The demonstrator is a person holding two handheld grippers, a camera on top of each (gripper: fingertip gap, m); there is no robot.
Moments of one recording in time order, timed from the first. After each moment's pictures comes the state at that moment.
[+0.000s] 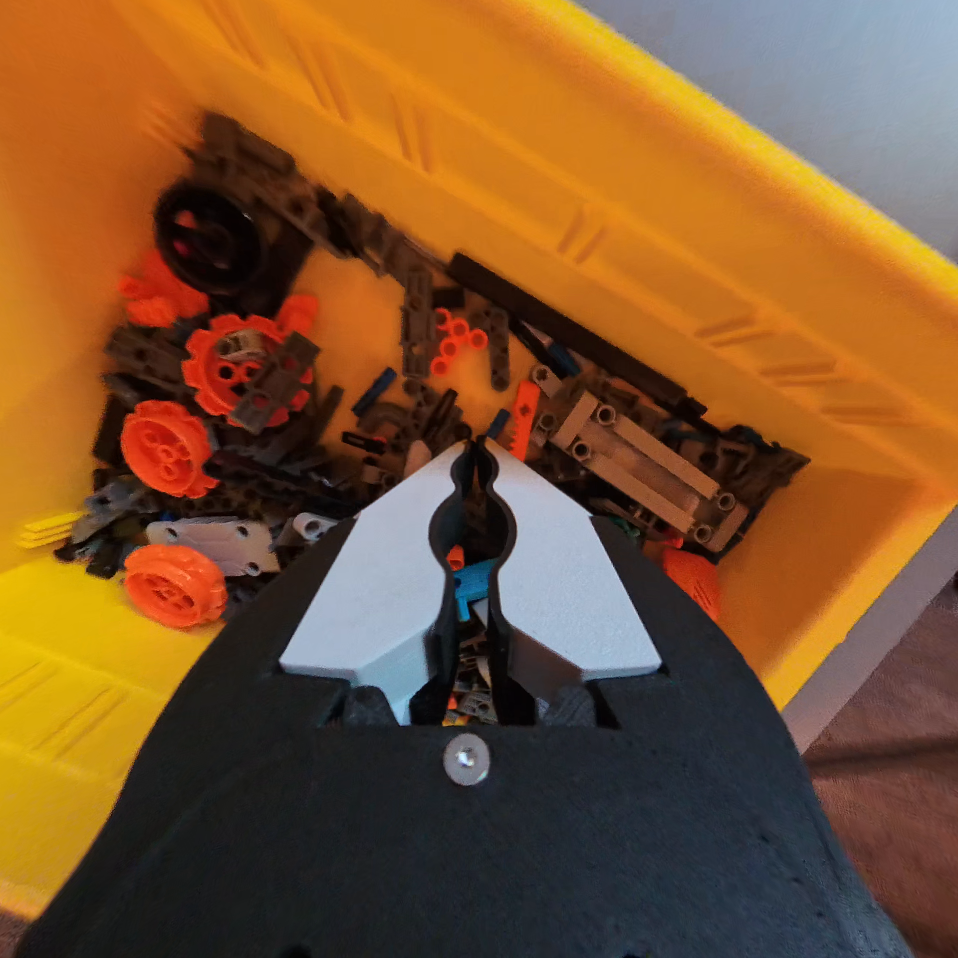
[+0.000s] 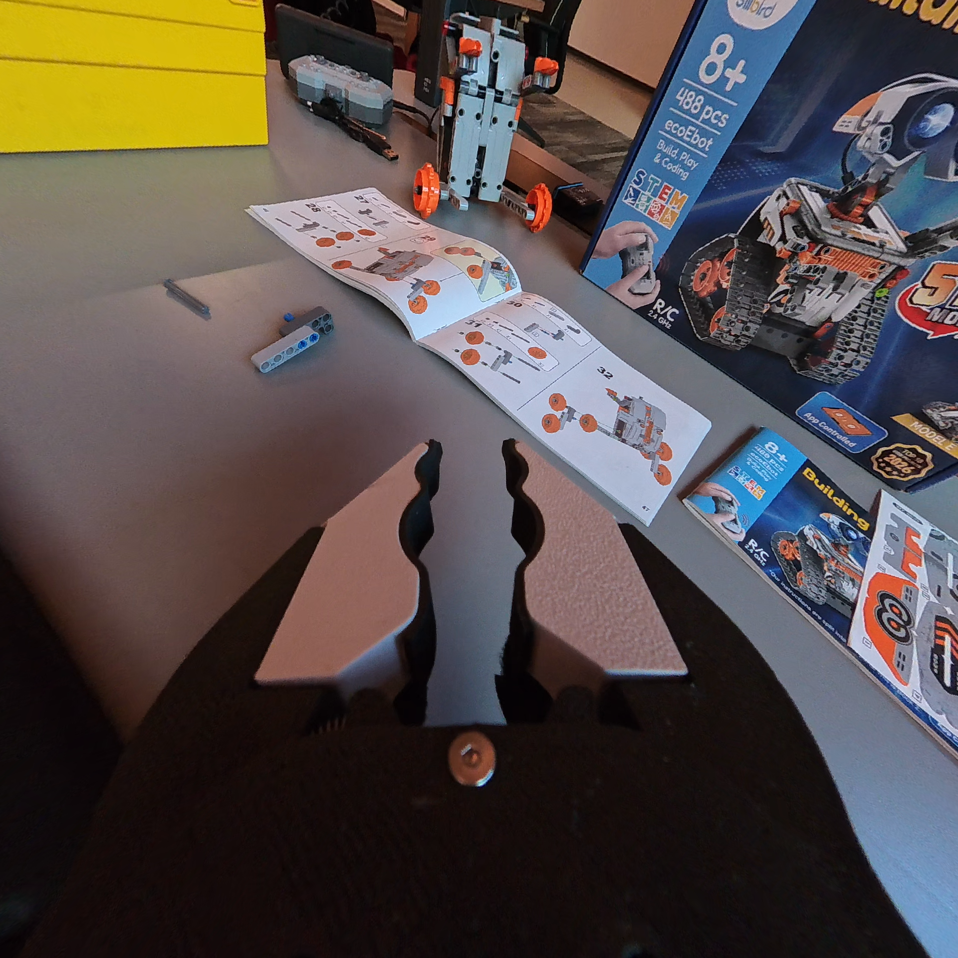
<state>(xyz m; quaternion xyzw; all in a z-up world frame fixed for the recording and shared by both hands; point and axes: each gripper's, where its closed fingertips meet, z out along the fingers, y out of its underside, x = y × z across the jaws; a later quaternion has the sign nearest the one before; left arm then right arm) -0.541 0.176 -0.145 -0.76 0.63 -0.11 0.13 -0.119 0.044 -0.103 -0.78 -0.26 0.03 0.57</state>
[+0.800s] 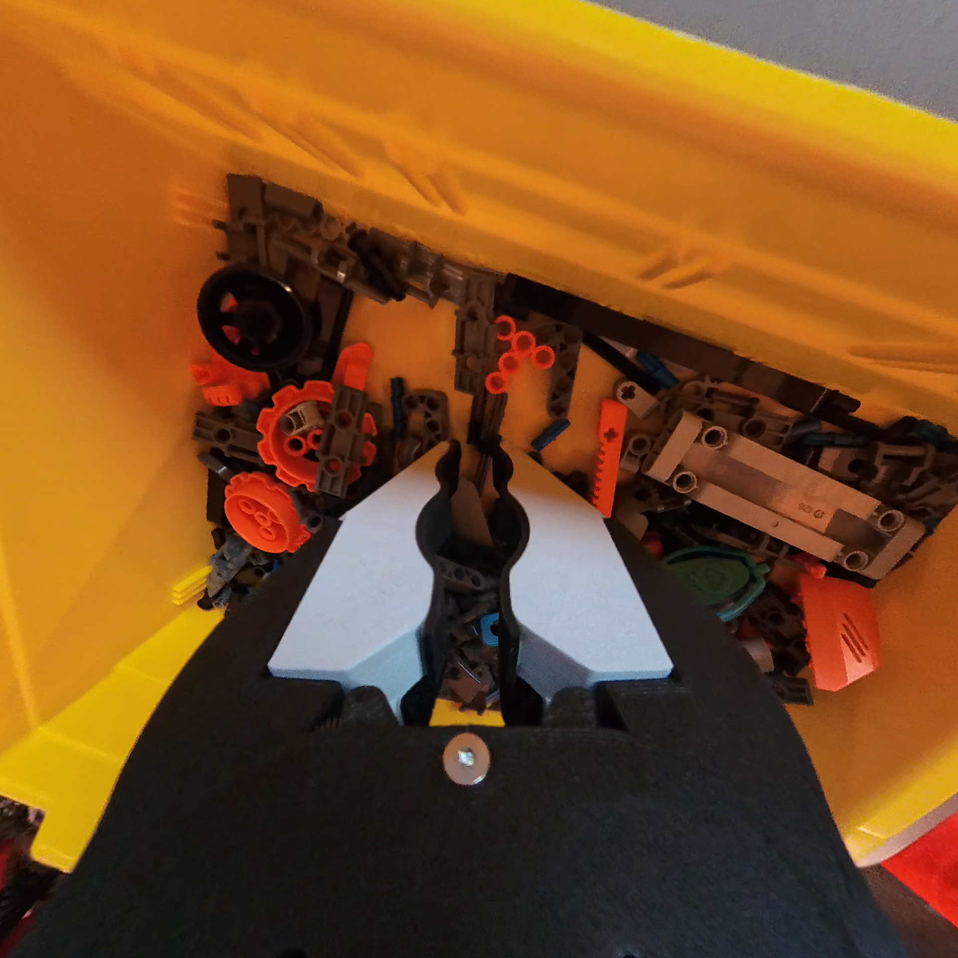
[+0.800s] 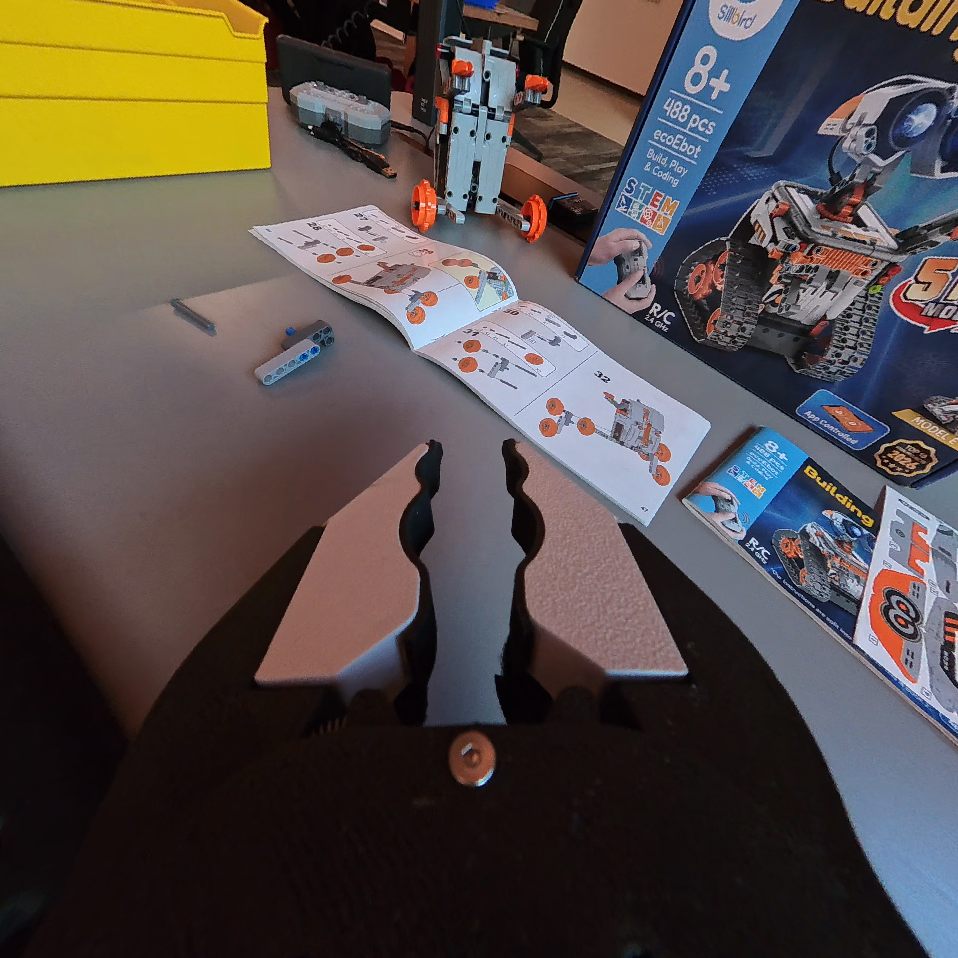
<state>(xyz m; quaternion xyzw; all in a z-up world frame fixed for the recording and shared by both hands) -0.534 0.206 -0.162 -0.70 0.70 -0.01 0.12 -0.117 0.044 -0.099 -0.78 -0.24 0.04 0.58</state>
